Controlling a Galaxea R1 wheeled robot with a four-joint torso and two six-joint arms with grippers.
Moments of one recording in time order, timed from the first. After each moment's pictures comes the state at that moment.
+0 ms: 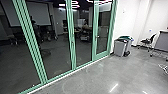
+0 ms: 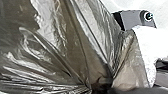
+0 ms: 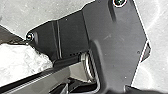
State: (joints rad) left arm 1.43 3.02 -2.76 -0.09 0.10 0.24; right arm -1.59 3.04 -2.69 0.09 0.10 0.18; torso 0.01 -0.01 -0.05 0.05
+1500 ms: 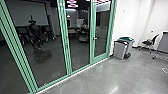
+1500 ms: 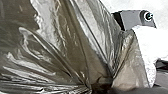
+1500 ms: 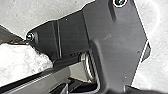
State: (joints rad) left arm 1.43 3.02 -2.76 -0.09 0.10 0.24; right arm -1.59 3.04 -2.69 0.09 0.10 0.18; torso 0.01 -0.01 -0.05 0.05
